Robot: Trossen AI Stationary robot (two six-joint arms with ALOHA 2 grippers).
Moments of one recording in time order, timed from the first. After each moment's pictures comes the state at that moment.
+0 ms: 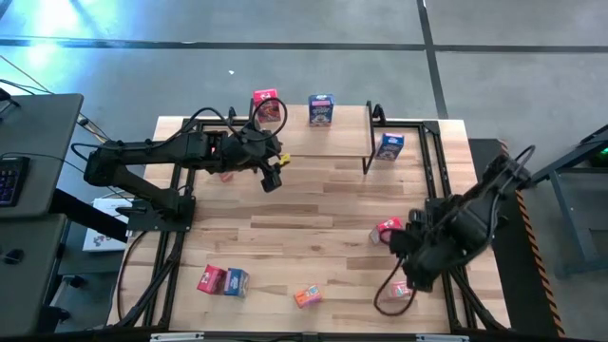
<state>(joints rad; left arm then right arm) 0.05 1.36 1.40 -0.73 -0.41 -0.05 0.75 1.53 1.72 -1.57 0.14 0.89</state>
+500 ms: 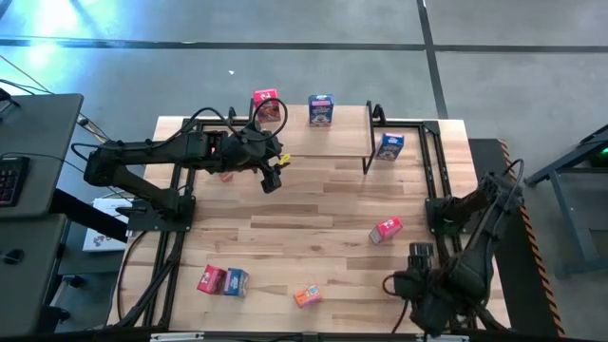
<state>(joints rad) 0.05 1.36 1.40 -0.73 -0.40 -0.05 0.94 1.70 1.72 -1.54 0.15 0.94</state>
